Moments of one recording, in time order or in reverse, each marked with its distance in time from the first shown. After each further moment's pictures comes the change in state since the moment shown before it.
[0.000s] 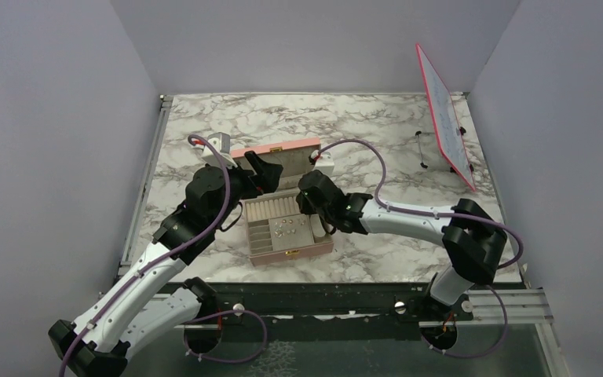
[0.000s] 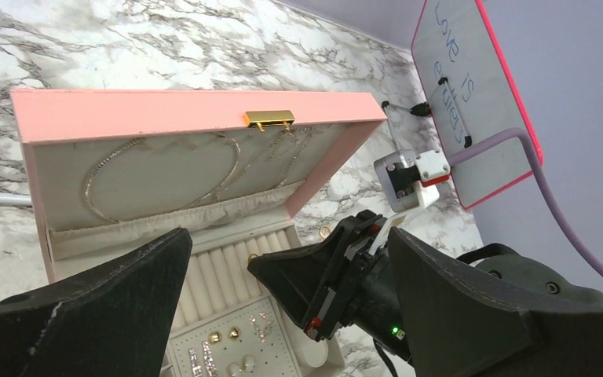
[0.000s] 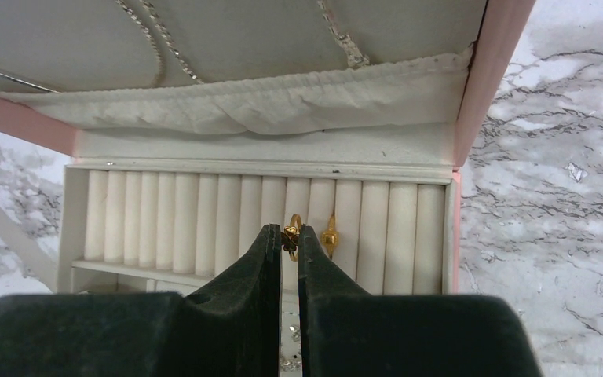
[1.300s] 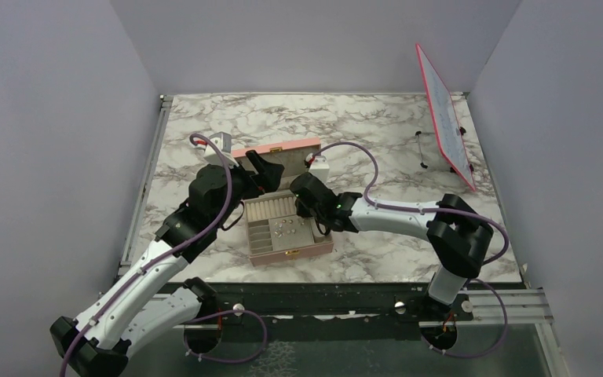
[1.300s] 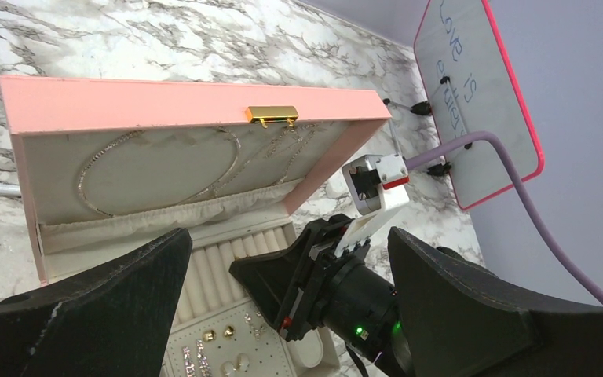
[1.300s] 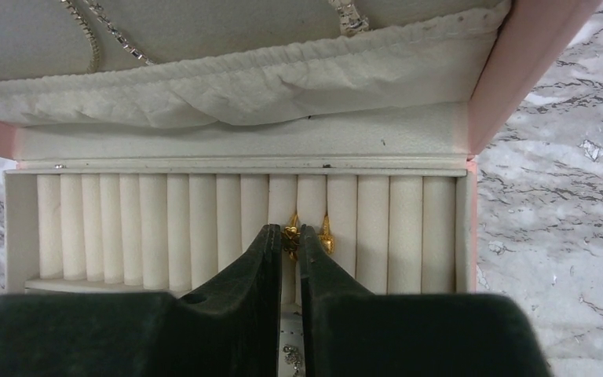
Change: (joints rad) left arm 0.000 0.016 -0.001 0.000 -0.003 -0.032; right arm 0.009 0.092 0.048 -0.066 0.021 0.046
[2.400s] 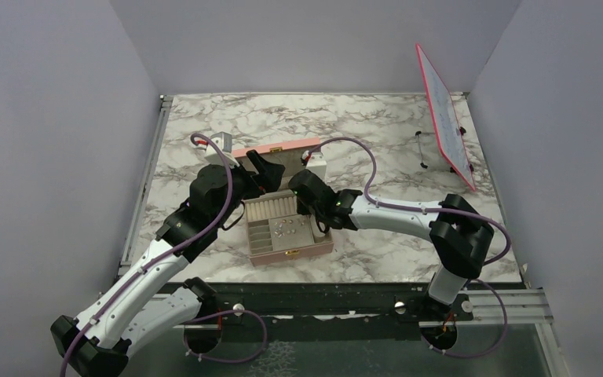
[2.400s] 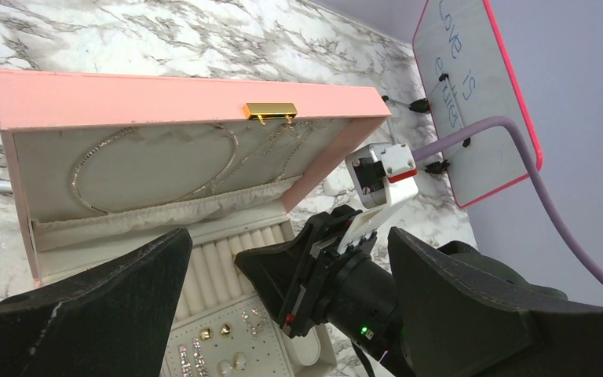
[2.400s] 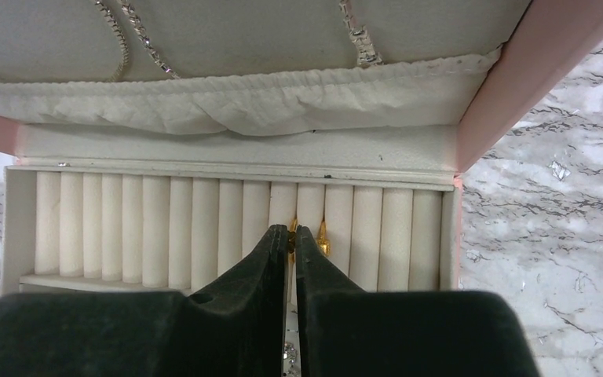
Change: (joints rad) left arm 0.000 0.010 0.000 0.000 0.008 -0.011; right arm 0.002 -0.005 0.044 -0.050 0.018 -0.072
